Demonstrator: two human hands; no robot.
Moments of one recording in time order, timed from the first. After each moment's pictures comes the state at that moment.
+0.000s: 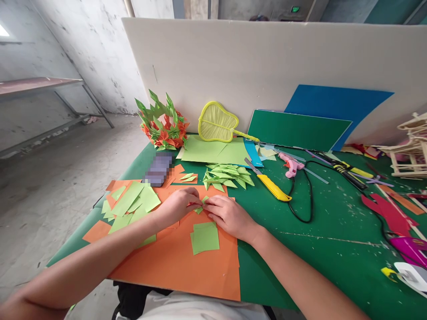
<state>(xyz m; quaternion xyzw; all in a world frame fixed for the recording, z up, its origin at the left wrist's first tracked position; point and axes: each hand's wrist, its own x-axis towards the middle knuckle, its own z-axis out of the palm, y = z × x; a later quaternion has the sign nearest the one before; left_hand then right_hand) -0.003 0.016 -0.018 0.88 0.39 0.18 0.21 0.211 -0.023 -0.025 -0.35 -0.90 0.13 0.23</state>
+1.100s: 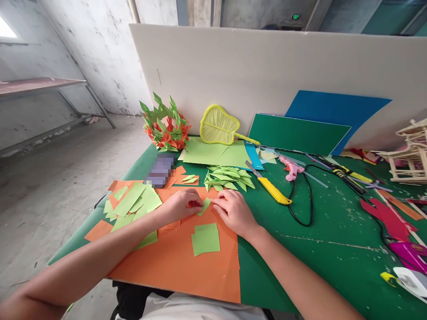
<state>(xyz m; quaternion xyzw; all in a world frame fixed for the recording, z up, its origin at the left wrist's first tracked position) -0.006 0.020 -0.017 0.86 0.38 0.20 0.28 0.217 -0.016 -0.032 -0.44 -0.85 0.04 0.28</state>
